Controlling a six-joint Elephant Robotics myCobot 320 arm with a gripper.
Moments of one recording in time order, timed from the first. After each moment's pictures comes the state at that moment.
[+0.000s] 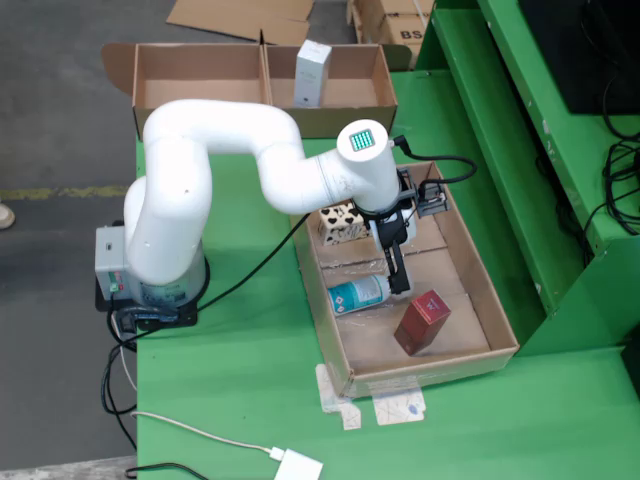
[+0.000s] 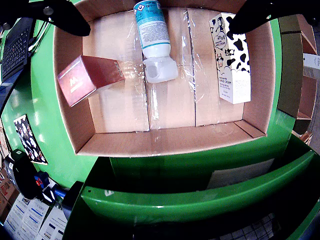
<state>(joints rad) 0.02 -0.25 -1.42 0.52 1.58 0.02</state>
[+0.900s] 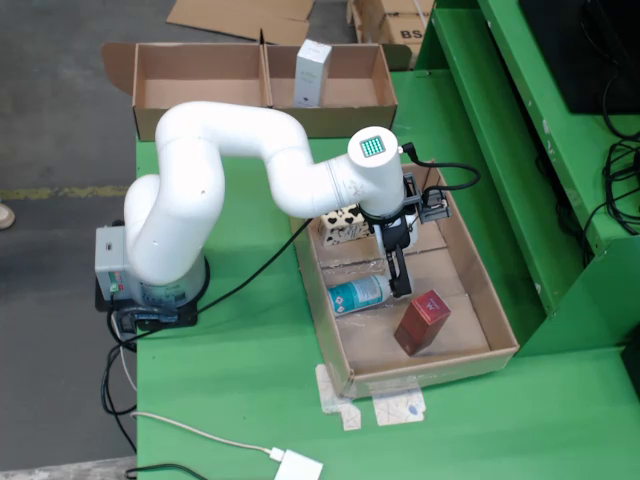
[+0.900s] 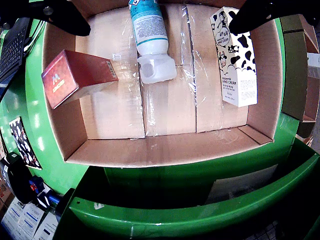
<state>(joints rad) 0.04 -0.35 -1.40 0.55 1.58 0.03</state>
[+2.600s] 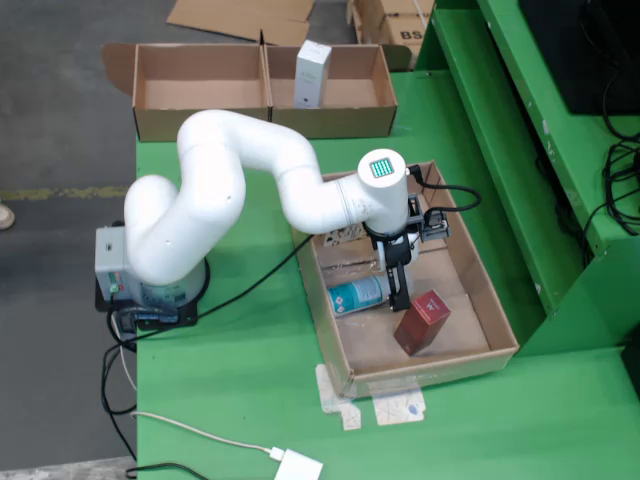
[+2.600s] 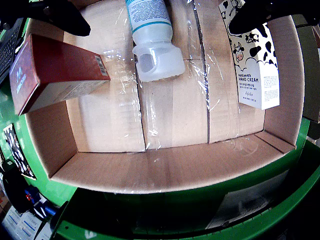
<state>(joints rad) 0.04 -0.54 -1.40 0.71 1.57 0.05</state>
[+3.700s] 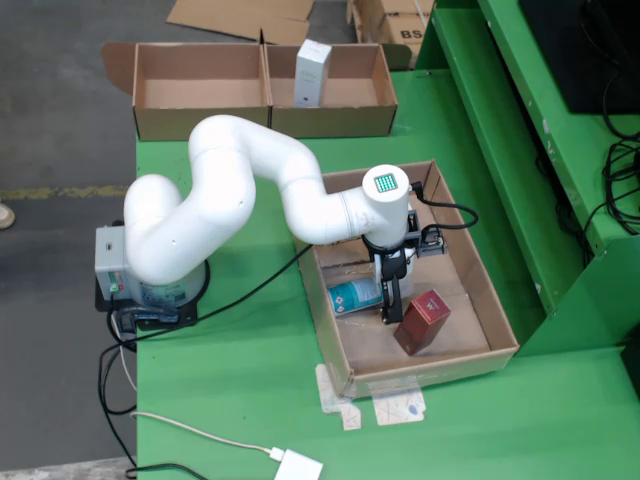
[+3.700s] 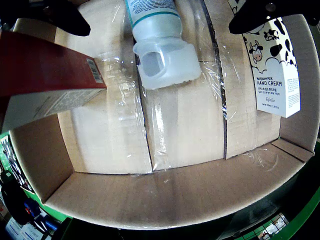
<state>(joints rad) 0.02 -0.65 -1.40 0.75 1.56 0.08</state>
